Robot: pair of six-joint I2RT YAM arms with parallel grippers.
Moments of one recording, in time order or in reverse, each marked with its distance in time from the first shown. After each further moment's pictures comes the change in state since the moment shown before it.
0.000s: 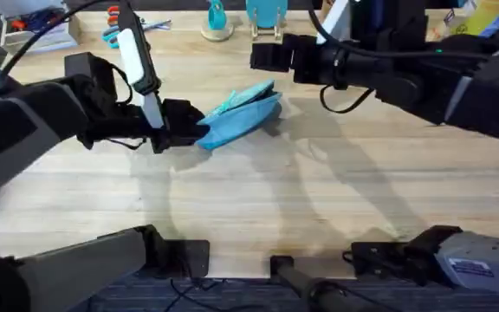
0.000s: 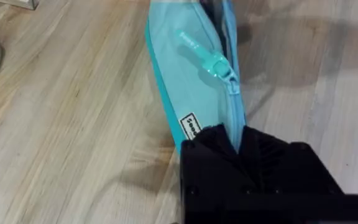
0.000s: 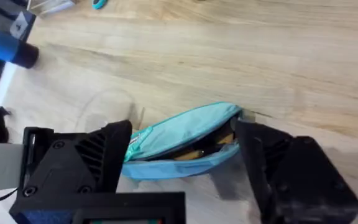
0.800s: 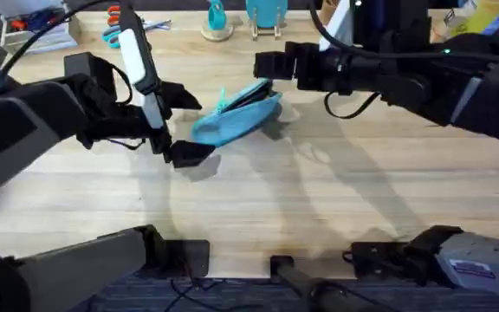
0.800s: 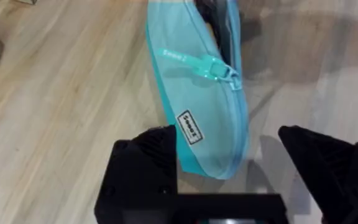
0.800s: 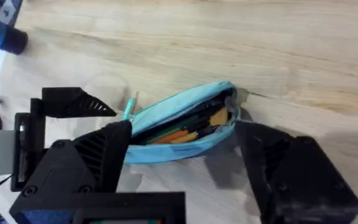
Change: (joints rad) left arm 0.000 0.000 0.003 -0.011 -0.018 -0.001; right arm 0.000 -0.021 0.000 -0.091 -0.007 0.000
